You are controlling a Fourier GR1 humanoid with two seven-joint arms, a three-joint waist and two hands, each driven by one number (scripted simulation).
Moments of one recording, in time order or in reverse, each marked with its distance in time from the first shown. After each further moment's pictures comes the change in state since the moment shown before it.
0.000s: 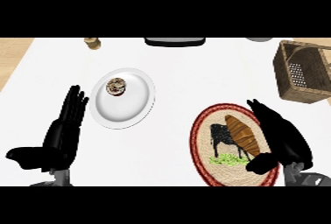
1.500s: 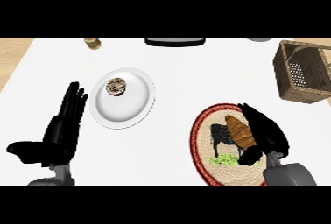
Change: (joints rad) left arm -0.031 -0.064 0.078 0.015 -0.059 -0.073 0.018; right arm -0.046 0.153 -0.114 0.329 0.181 -0.044 -0.222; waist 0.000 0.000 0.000
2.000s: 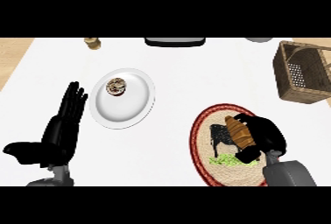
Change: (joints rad) left arm 0.003 -0.008 0.008 -0.017 -0.004 -0.018 0.014; right arm -0.024 -0.012 -0.004 0.108 0.045 -0.018 -0.093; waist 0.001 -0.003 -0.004
